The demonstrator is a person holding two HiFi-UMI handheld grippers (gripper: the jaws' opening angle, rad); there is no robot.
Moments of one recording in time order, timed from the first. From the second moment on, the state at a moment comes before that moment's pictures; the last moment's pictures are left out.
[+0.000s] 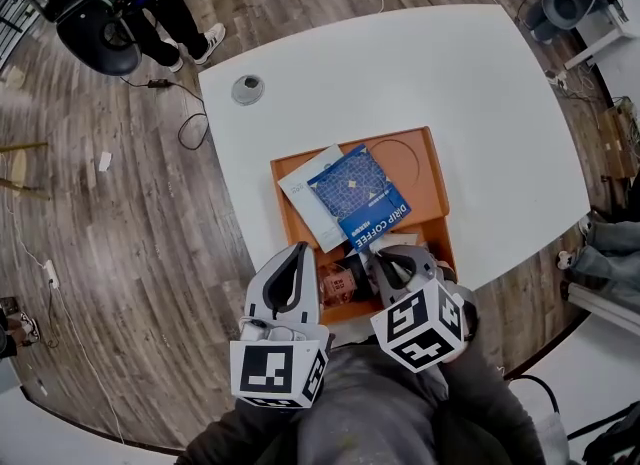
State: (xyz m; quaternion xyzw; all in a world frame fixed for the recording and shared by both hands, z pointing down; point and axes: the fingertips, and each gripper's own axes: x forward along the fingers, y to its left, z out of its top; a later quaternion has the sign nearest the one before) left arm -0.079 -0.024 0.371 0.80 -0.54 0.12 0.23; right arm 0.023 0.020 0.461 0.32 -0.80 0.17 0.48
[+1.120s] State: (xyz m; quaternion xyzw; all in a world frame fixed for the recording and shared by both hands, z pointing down) left arm -0.071 0.008 0.290 0.84 -0.52 0.06 0.15; right arm 0.003 0.029 0.339 0.39 -0.83 0.08 0.38
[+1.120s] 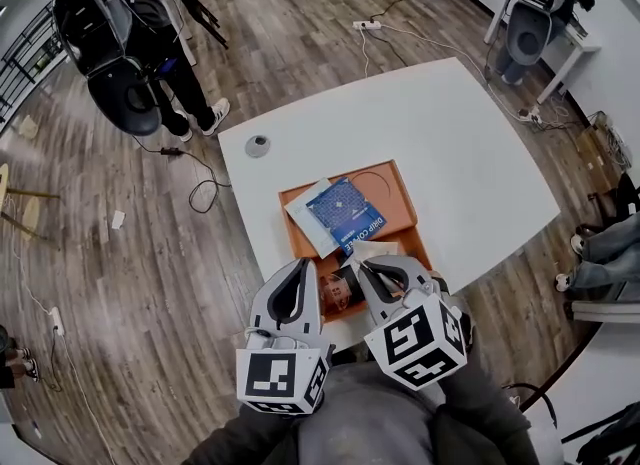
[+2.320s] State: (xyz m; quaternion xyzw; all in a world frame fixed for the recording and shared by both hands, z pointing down) left arm -0.105 -0.067 0.328 0.77 -0.59 0.08 0.21; right arm 0.004 -0.096 0.380 0.36 -0.84 0.14 0.38
